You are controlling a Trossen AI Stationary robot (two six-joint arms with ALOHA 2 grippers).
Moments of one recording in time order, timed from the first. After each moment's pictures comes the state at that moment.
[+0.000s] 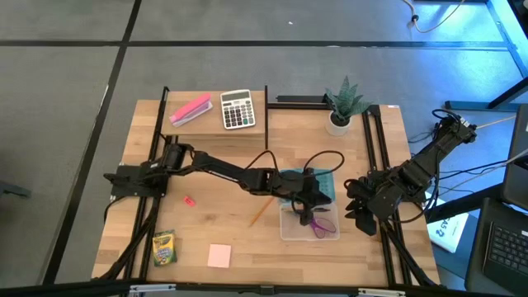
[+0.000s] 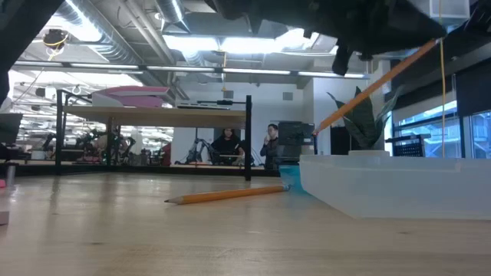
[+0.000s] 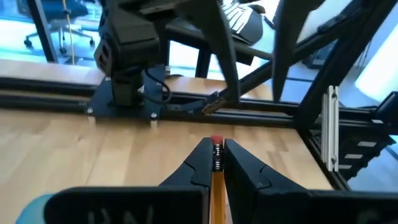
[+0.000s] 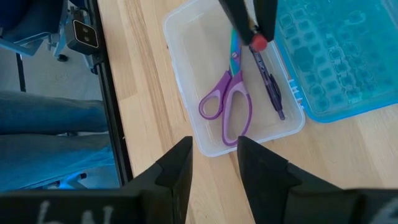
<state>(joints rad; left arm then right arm) -0.15 2.20 1.70 0.24 -0.02 -0.18 0.72 0.99 0.94 -0.95 0.17 1.05</state>
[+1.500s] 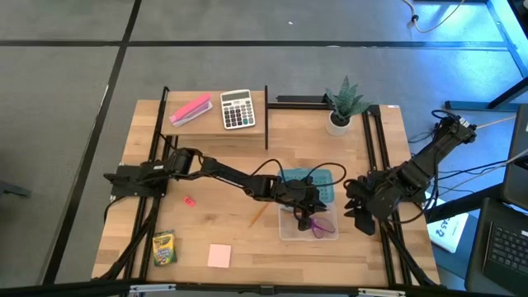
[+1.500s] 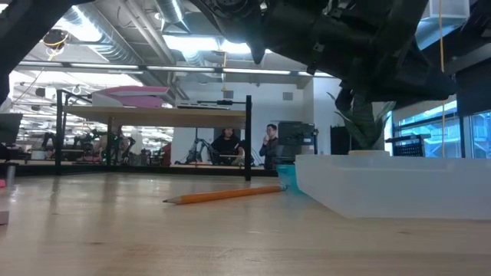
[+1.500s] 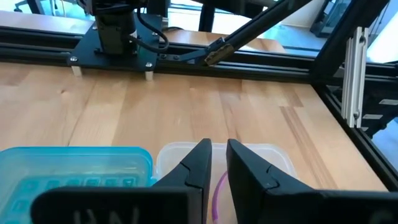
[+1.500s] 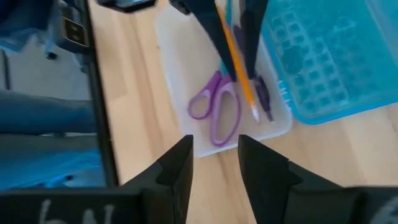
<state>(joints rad) -0.15 2.30 1.70 0.22 -0.02 -0.17 0.72 0.99 0.91 -0.94 0.20 0.99</state>
